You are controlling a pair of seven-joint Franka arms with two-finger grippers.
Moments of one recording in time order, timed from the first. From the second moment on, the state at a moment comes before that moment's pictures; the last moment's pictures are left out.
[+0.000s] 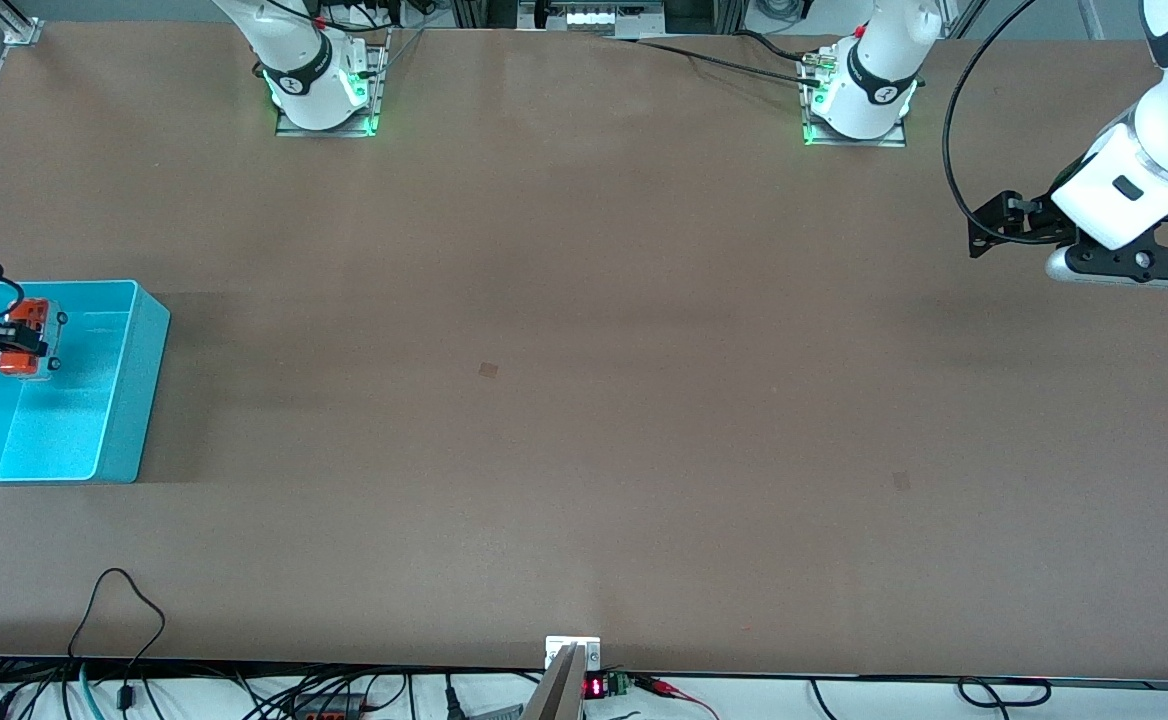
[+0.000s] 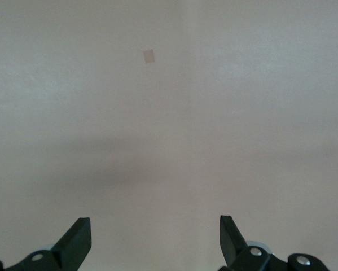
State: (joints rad) left arm -0.04 -0.01 -0.05 -1.67 0.02 1.59 -0.03; right arm -0.28 0.47 -0.22 -1.76 0.02 2.17 -0.43
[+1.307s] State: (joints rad) left arm -0.04 -0.01 -0.05 -1.67 0.02 1.59 -0.03; right arm -0.34 0.61 -0.22 -1.72 0.02 2.22 -0.45
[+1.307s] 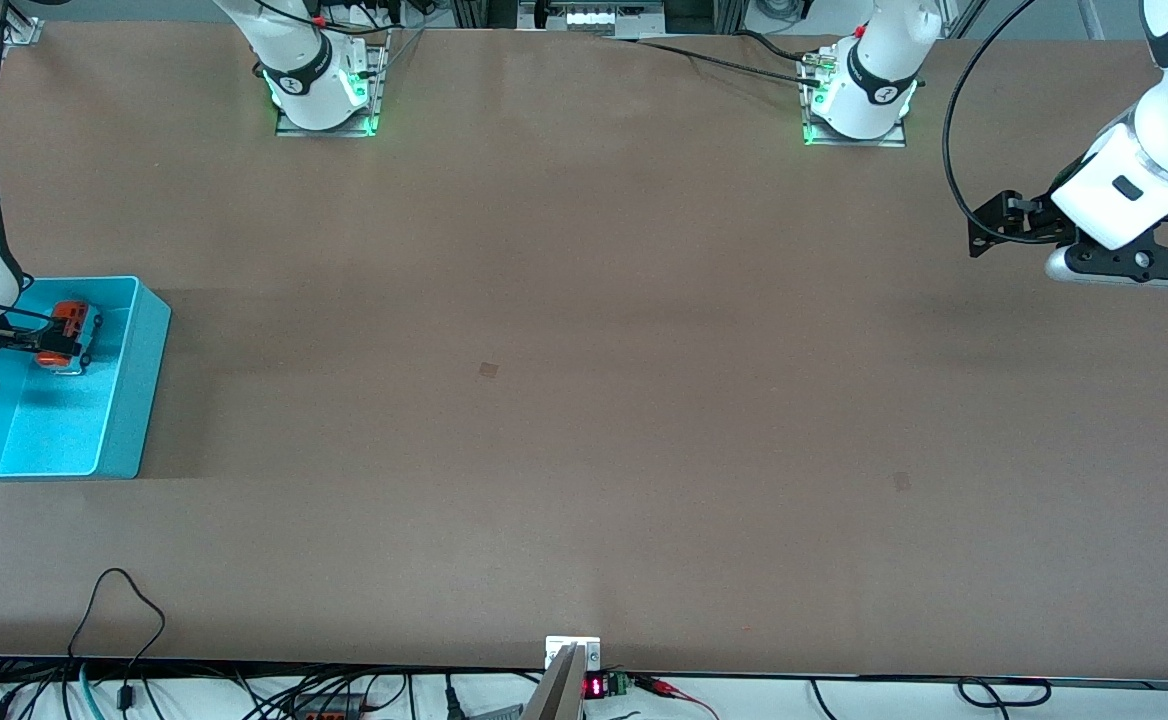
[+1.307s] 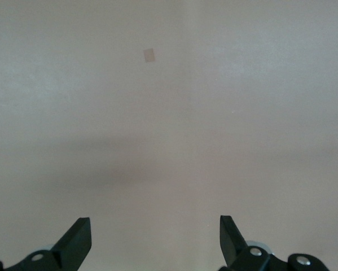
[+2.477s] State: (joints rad) left arm -0.04 -0.01 -0.05 -1.67 0.02 1.58 -0.03; right arm -0.13 0.08 0.07 -1.51 -0.06 1.51 -0.21
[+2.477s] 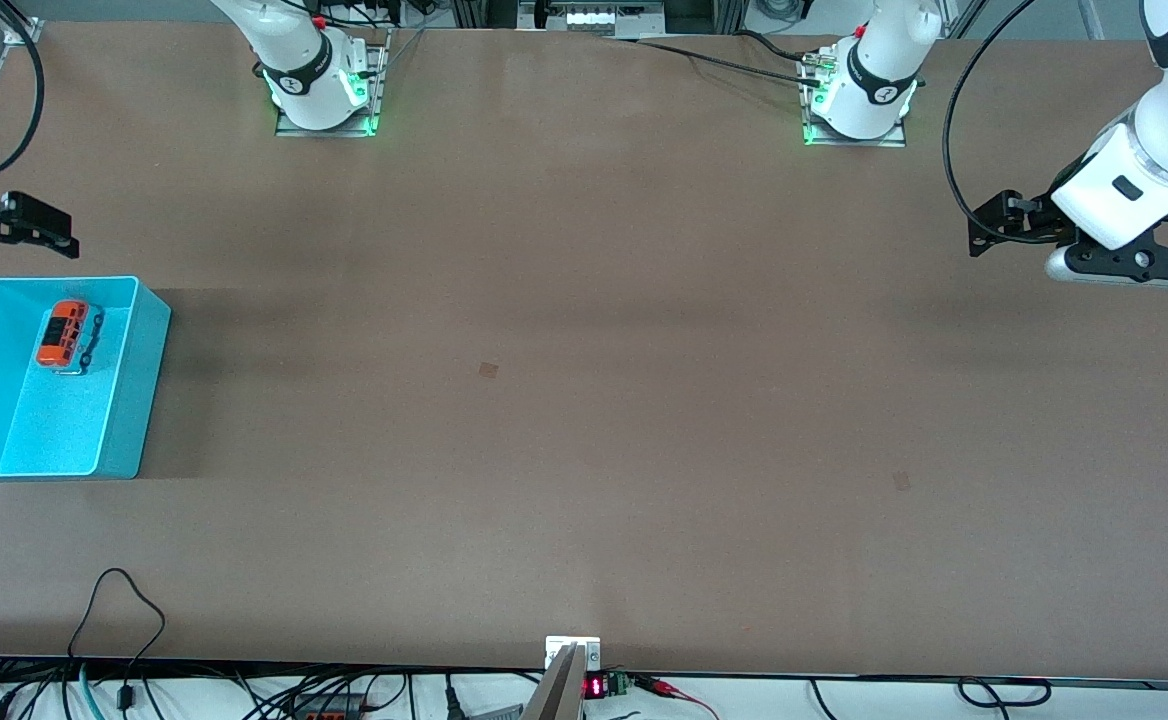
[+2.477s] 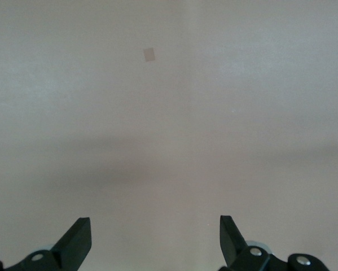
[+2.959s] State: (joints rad) left arm -0.04 -0.01 -0.05 -1.67 0.02 1.58 -0.03; right arm -0.10 0.09 0.01 -1.51 -0.04 1.52 -0.21
